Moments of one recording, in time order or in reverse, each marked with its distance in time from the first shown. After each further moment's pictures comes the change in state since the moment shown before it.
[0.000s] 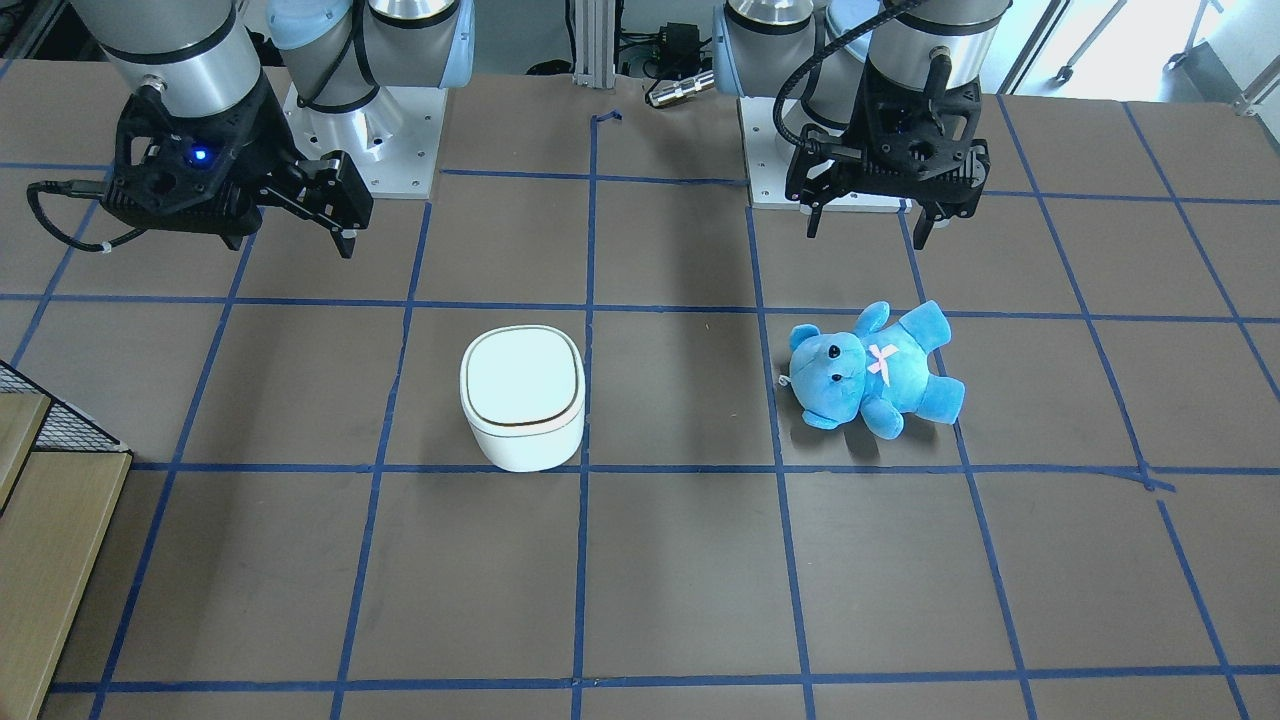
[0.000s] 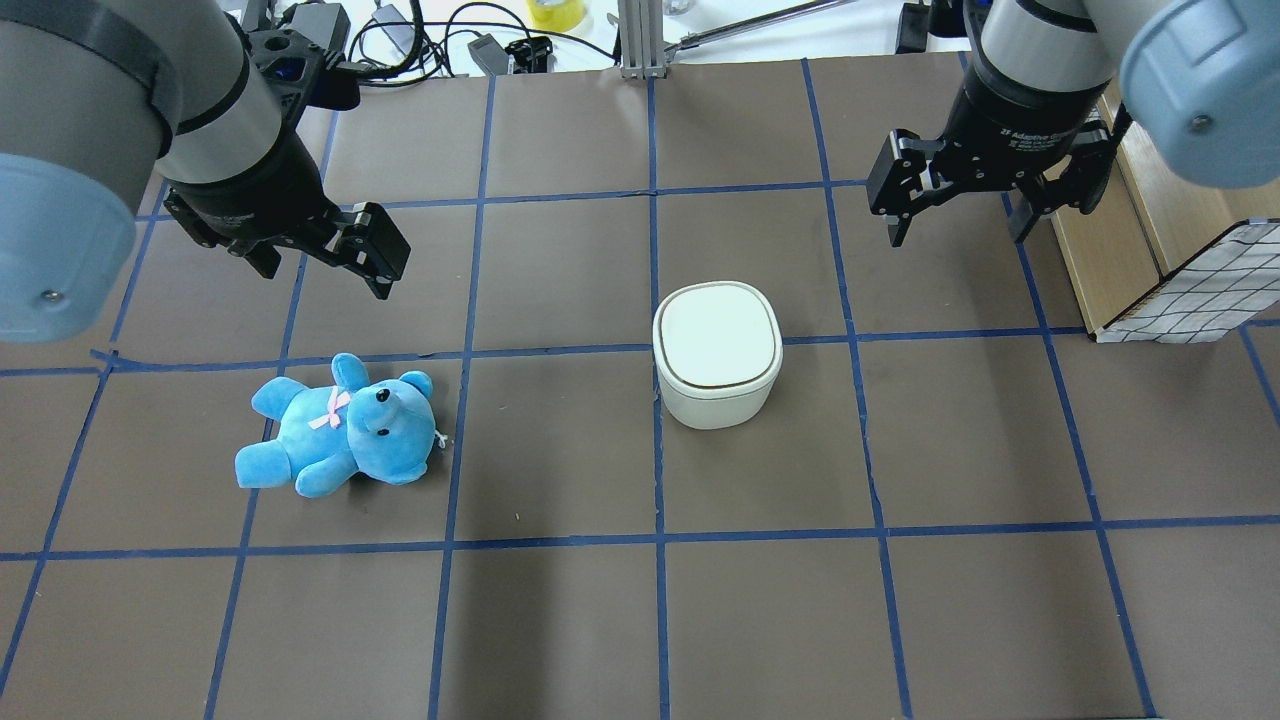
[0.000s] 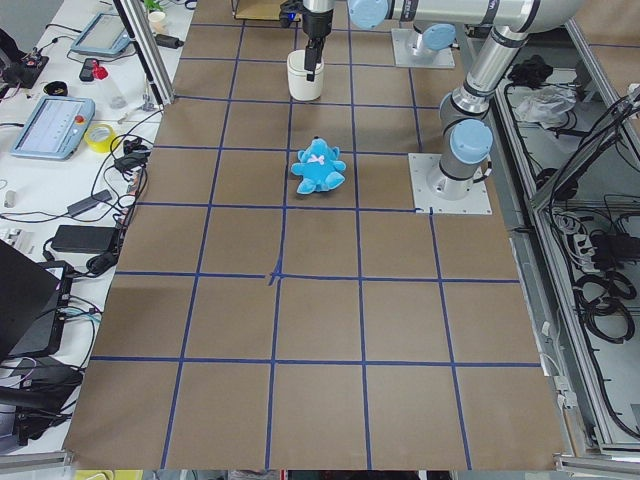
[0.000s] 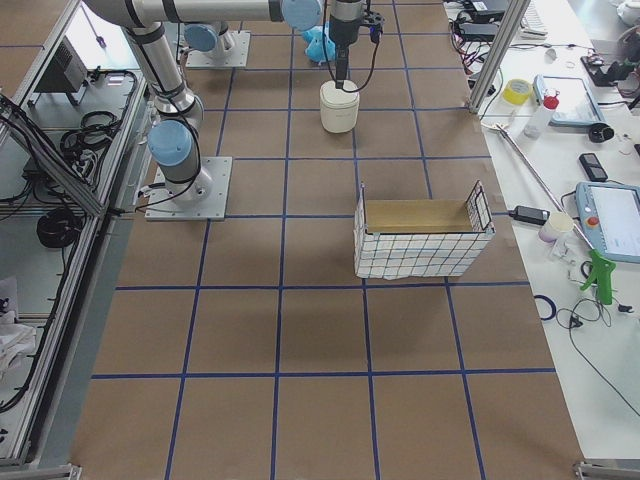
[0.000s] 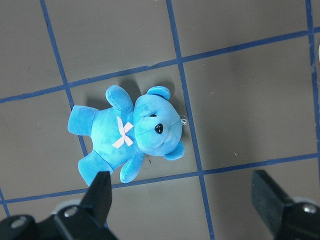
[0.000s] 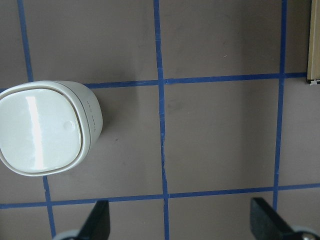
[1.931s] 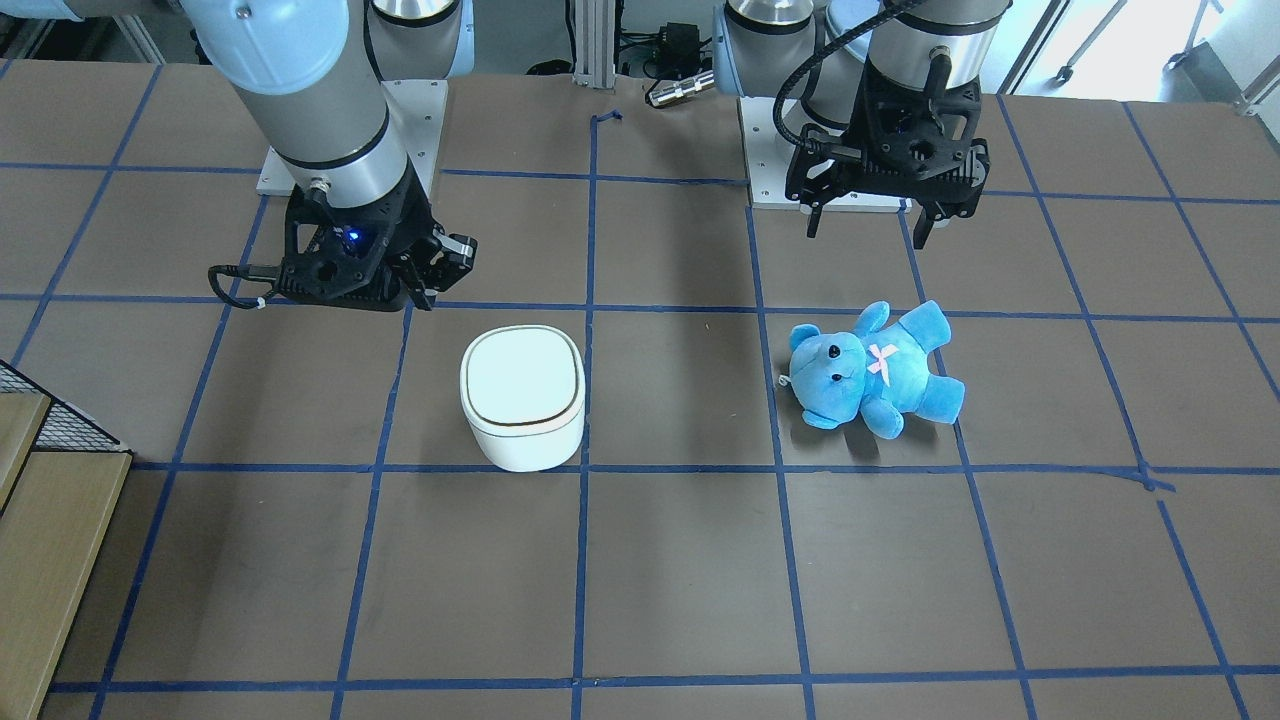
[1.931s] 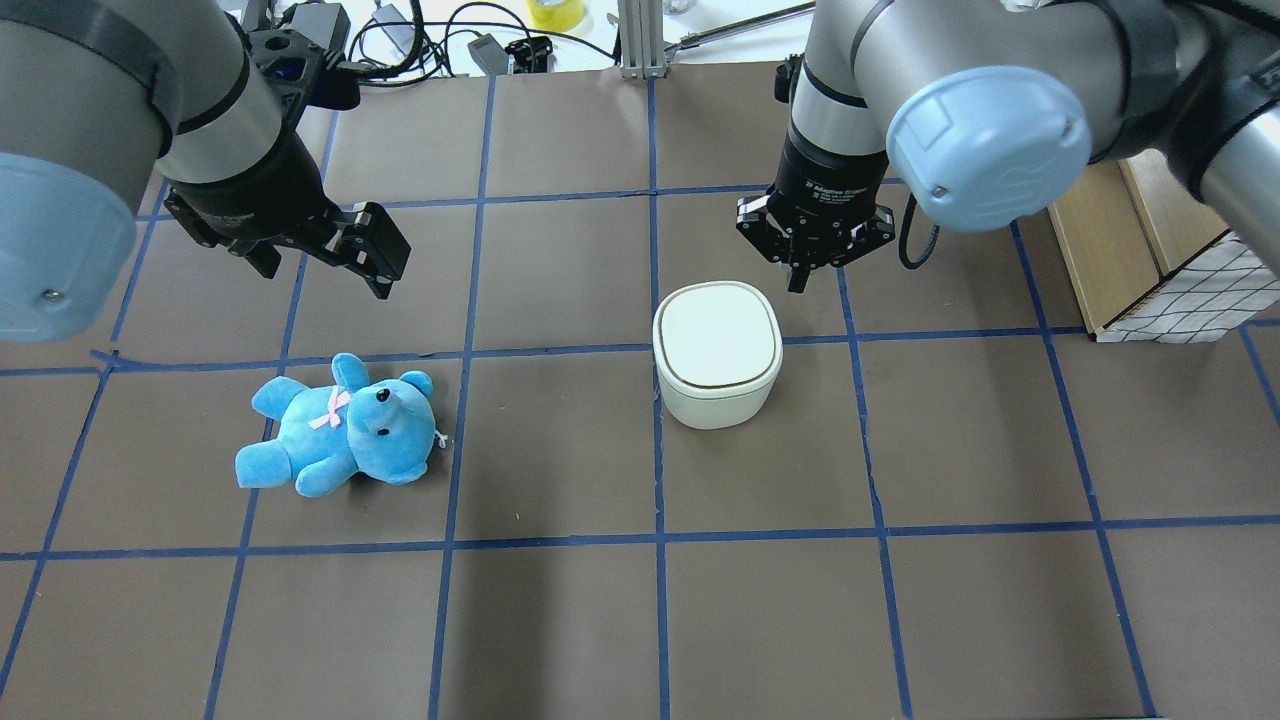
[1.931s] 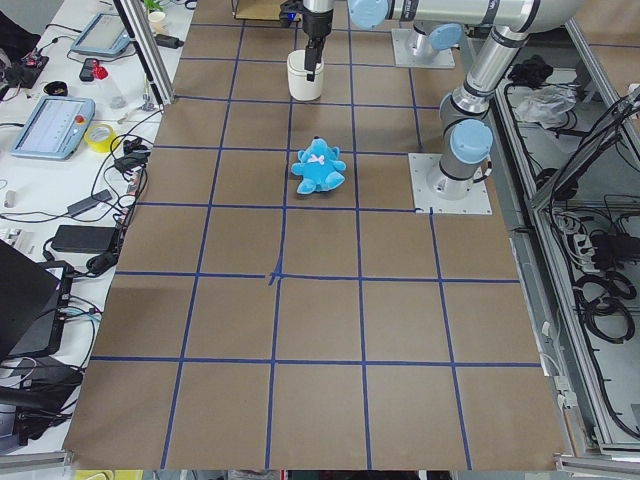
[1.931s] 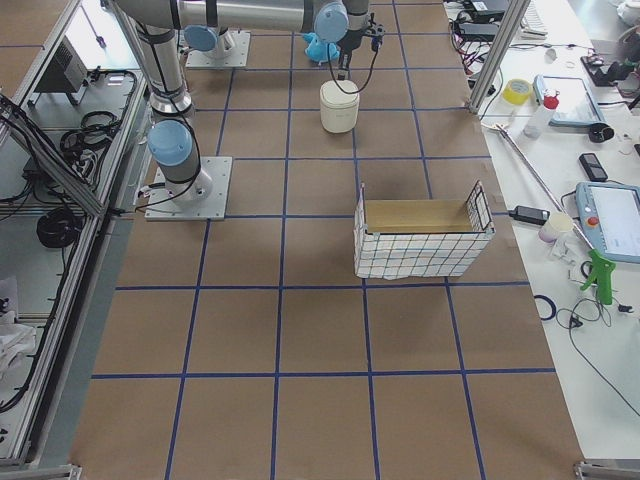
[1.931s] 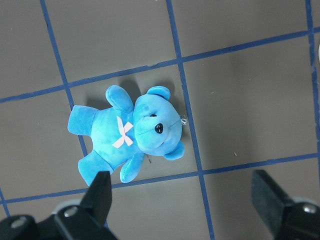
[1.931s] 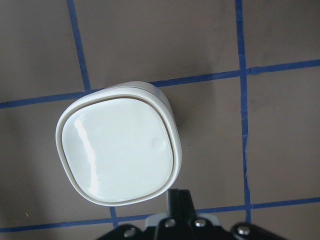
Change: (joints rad) left arm 0.000 0.000 0.000 0.000 0.000 0.000; right arm 0.171 0.170 0.020 -0.133 0.097 0.245
